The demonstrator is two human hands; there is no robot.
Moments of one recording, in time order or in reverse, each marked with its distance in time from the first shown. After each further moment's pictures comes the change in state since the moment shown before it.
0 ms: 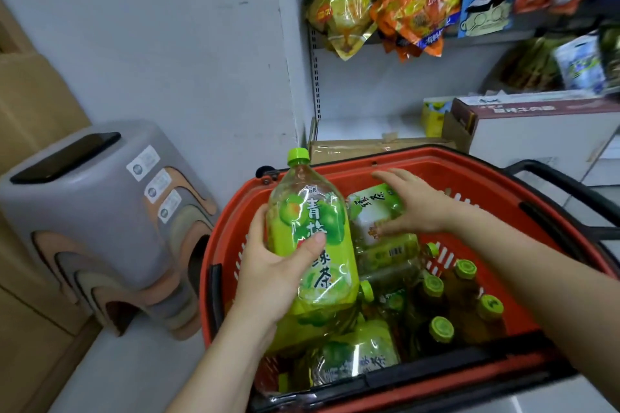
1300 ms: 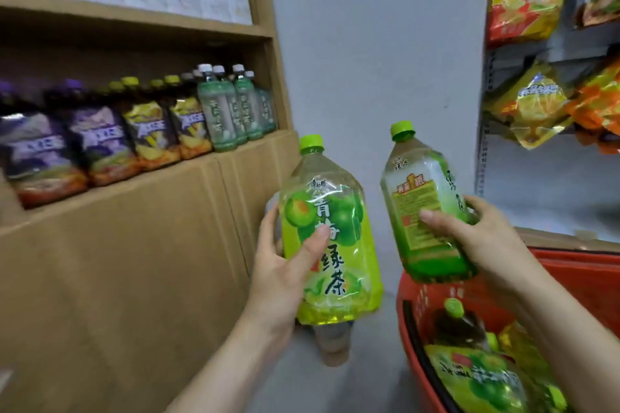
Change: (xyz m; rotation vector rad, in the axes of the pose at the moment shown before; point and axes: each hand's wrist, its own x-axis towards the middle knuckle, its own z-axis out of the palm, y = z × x) left_hand -0.103 0.114 -0.185 -0.267 0.339 0.295; right_hand -0.086 -0.247 -0.031 1.204 0.184 -0.296
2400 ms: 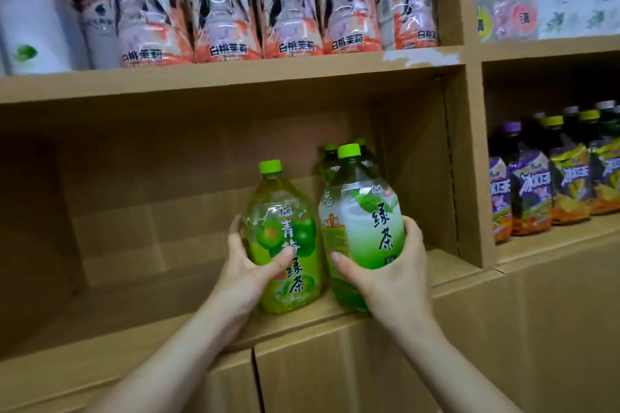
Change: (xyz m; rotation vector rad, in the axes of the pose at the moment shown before) left_hand -0.089 0.304 -0.525 0.595 0.729 0.218; right_hand -0.165 -0.120 0.632 0.114 -0.384 -0.378
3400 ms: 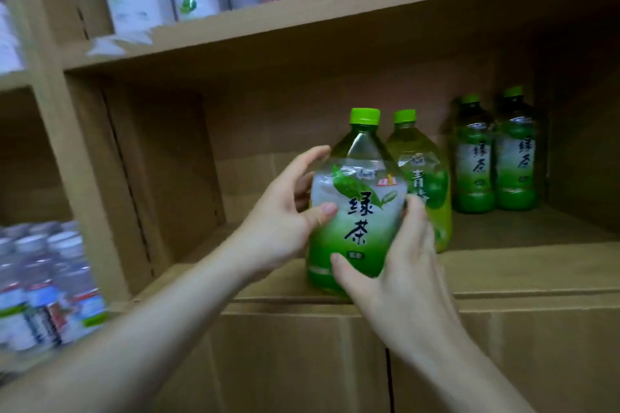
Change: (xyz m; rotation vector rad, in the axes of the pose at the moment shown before) left_hand -0.035 0.064 -0.090 0.326 -0.084 0.185; right_hand -0.076 -0.065 0.083 -0.194 -0.450 -0.257
